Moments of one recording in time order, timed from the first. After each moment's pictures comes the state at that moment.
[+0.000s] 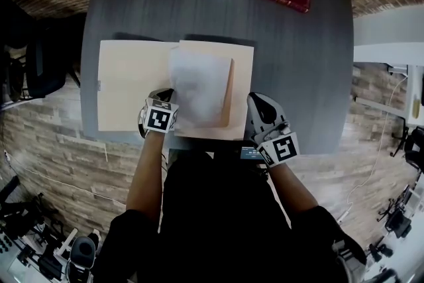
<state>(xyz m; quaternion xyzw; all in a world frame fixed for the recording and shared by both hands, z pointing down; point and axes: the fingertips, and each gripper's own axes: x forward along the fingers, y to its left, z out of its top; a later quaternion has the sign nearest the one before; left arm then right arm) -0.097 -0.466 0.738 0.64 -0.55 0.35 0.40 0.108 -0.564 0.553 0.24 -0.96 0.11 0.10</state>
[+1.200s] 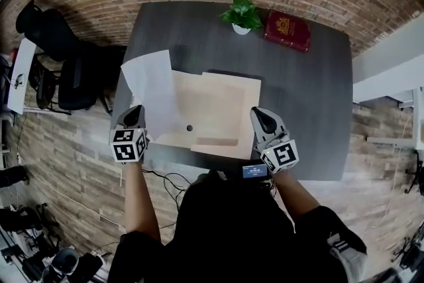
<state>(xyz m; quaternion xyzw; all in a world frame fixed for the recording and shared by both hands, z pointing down) -0.224 -0.404 0.518 0.56 -0.75 0.24 0.25 0.094 -0.557 0.501 0.20 -0.98 0.05 0.04</state>
